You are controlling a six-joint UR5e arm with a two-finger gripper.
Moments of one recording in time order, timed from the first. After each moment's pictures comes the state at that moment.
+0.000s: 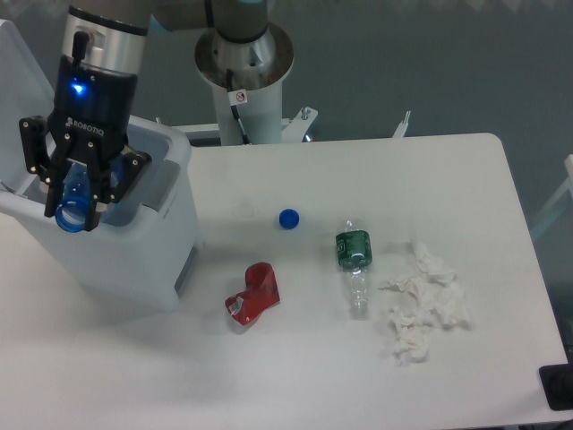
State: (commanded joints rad) arm 2.13 -1.65 -1.60 -0.78 1.18 0.26
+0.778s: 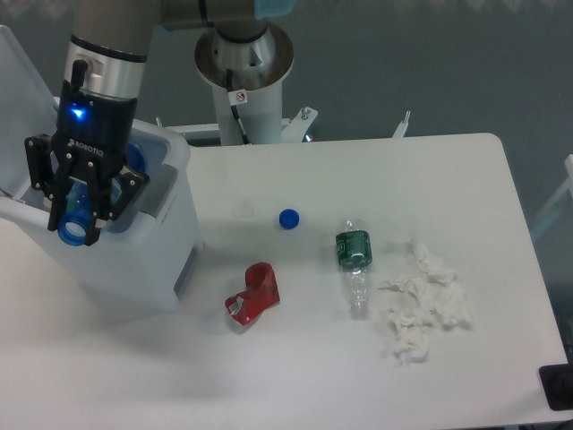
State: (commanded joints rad) arm 2.12 -1.65 -1.61 -0.78 1.18 0.35
